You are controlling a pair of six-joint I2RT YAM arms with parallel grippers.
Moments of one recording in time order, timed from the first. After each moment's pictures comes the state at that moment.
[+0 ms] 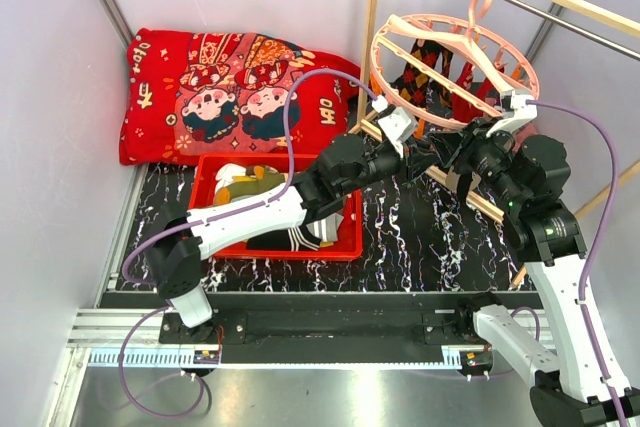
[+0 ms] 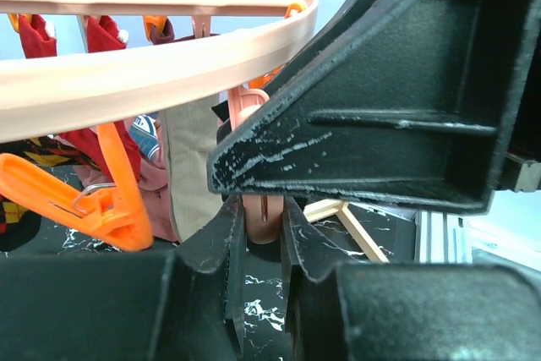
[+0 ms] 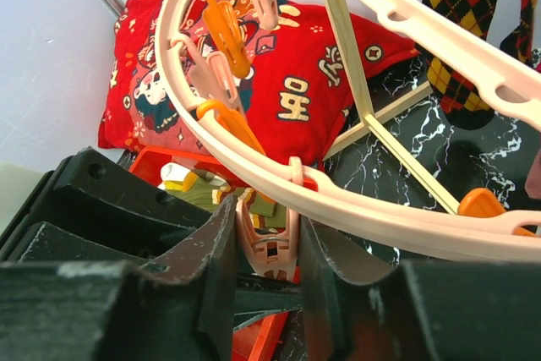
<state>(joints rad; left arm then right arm) -1.05 1.70 1.41 0.42 0.15 -0.17 0.22 0.81 1.15 -0.39 -0.23 0.37</state>
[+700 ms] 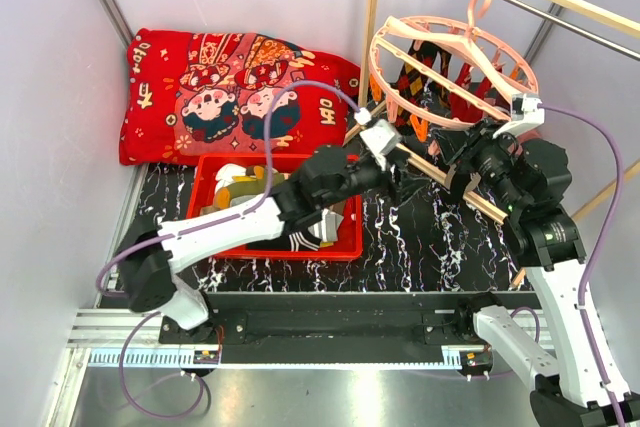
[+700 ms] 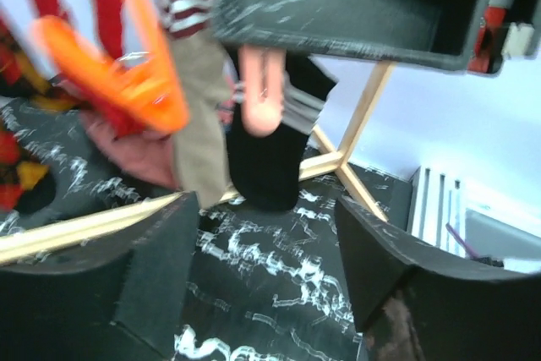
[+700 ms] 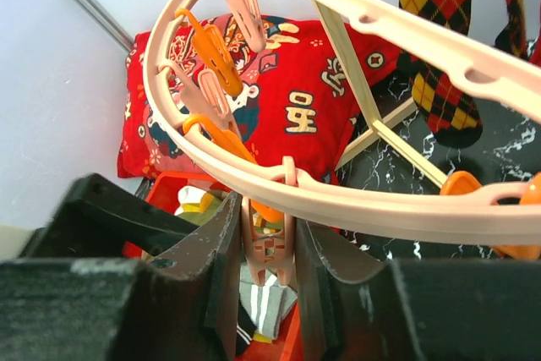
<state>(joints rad) -1.06 1.56 1.28 0.33 0.11 -0.17 0.22 0.79 1.13 -0.35 -0.17 0.47</state>
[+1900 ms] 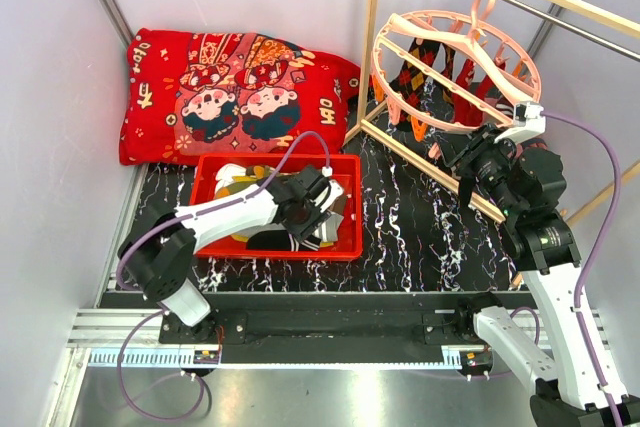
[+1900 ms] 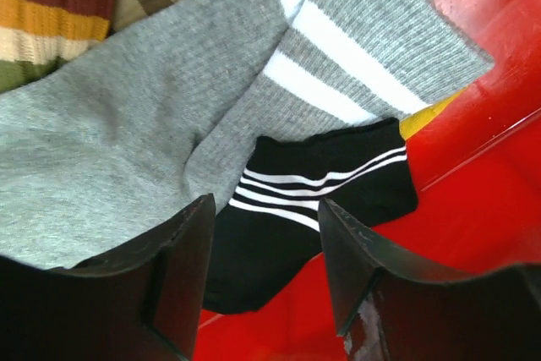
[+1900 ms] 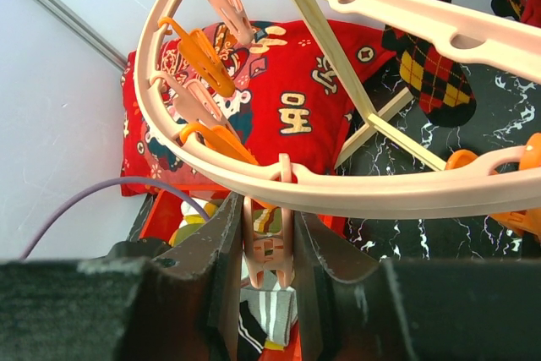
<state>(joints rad) -0.81 1.60 1.06 -0.66 -0.10 0.07 0.22 0.75 1.05 -0.32 -0.12 0.55</state>
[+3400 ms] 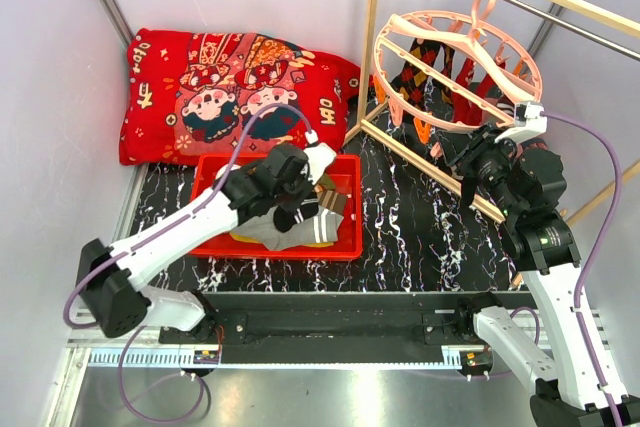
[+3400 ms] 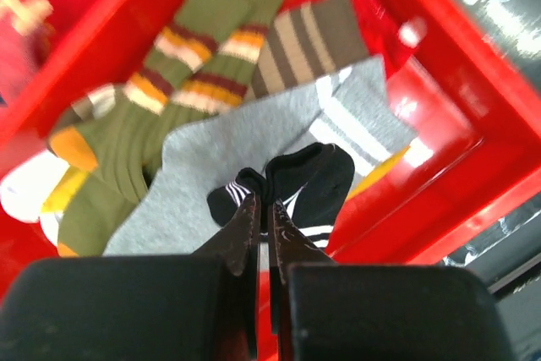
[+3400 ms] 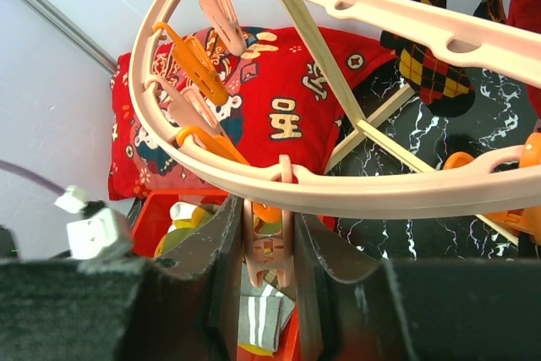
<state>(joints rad) -0.80 1.34 1.16 -0.66 -0.14 0.06 0.22 0.75 1.05 -0.31 -0.09 0.52</state>
